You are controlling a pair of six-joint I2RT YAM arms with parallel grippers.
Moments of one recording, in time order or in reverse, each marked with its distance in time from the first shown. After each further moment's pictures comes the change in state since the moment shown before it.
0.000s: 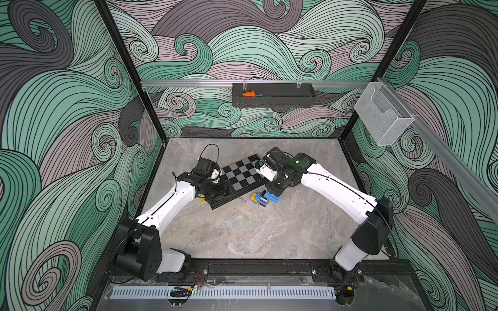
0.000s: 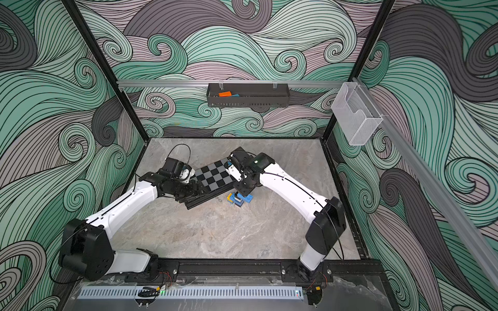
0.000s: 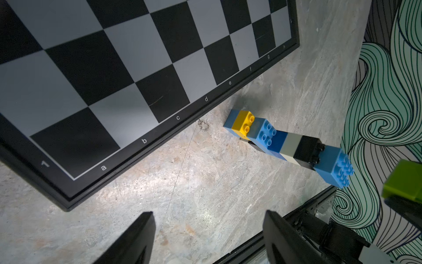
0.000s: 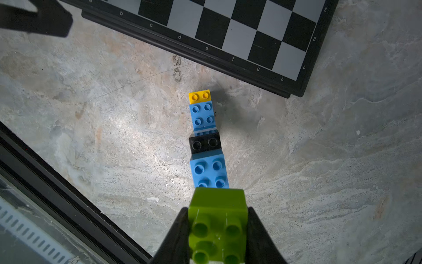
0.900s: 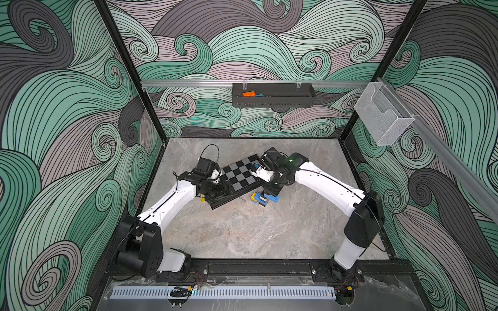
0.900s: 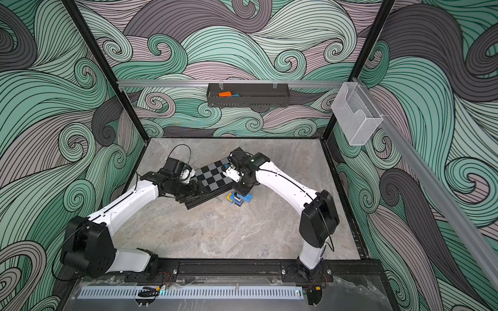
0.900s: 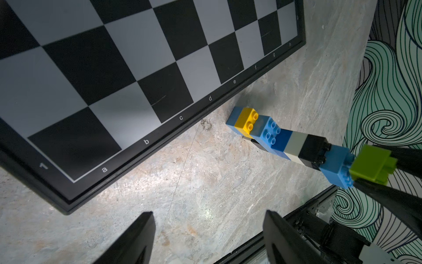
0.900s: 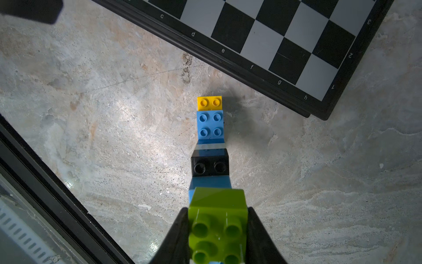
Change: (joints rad) left arm 0.000 0.021 0.000 0.000 0.008 0.007; right arm -0.038 0.079 -0.014 0.069 -0.087 -0.124
